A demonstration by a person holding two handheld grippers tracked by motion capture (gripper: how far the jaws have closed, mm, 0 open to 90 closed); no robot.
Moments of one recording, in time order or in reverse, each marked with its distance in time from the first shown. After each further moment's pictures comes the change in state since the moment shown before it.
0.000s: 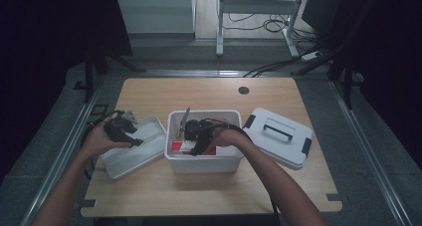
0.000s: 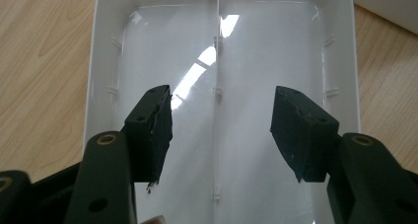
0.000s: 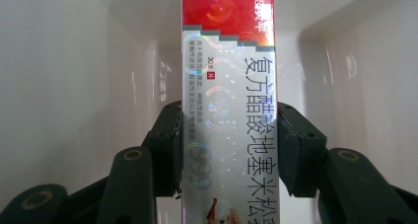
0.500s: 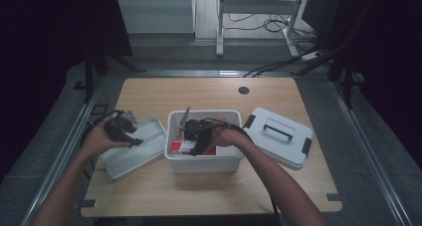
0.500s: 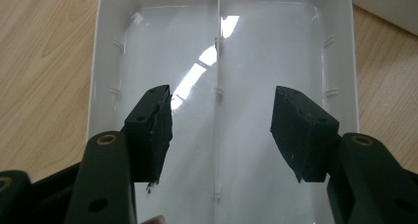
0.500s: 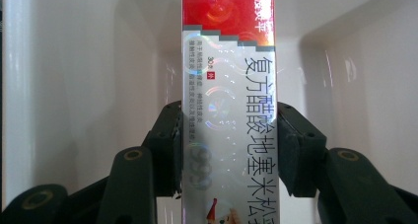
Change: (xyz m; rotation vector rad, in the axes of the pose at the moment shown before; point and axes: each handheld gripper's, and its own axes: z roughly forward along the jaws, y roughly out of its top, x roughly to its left) left arm 0.001 -0.001 -0.002 -0.003 0.002 -0.001; right arm 0.003 0.002 -0.006 -0.011 0.003 -0.005
